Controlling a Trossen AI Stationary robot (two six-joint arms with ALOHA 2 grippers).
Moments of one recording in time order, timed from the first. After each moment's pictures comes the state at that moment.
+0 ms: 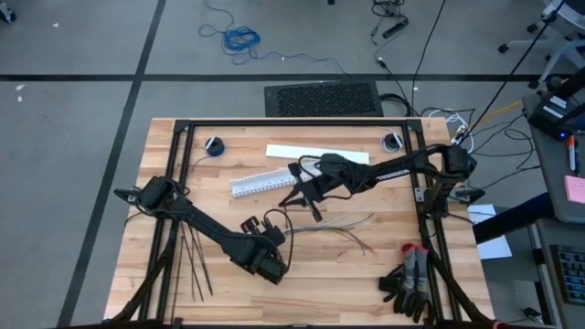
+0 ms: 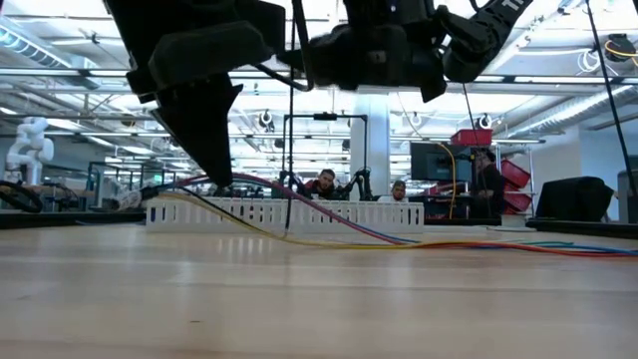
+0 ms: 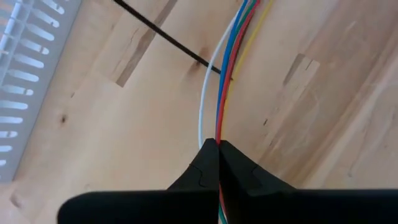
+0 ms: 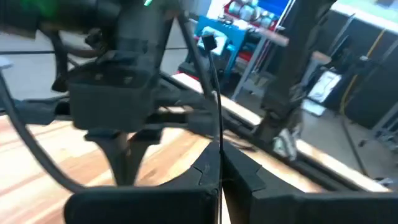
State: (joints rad) left arm -0.50 1.95 1.41 -0.94 -0.50 -1.01; right arm -0.12 1.77 0.95 0.71 -0.55 -0.45
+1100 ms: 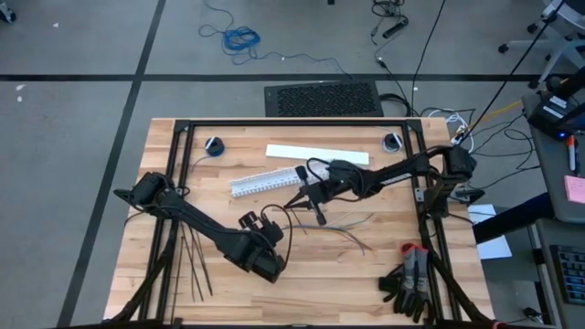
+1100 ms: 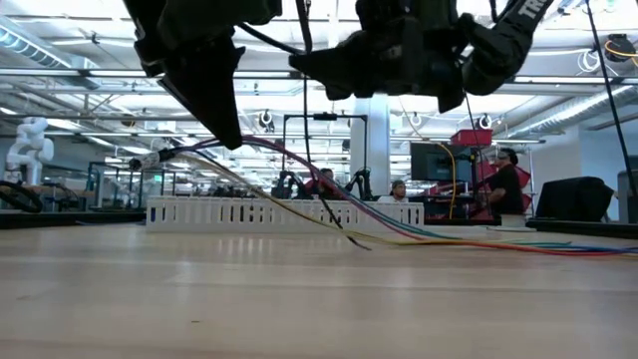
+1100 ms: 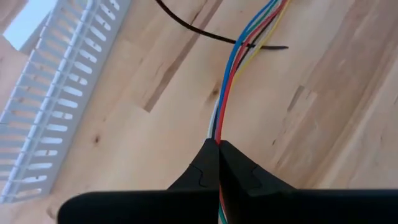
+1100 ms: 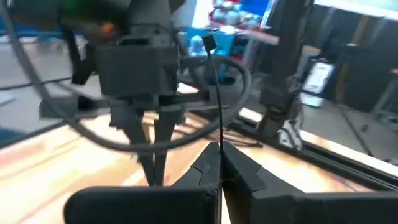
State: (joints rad) left arm -0.50 1.88 1.42 -0.97 -0.58 -0.99; right arm -0.09 1.76 0.82 0.89 -0.45 -0.26
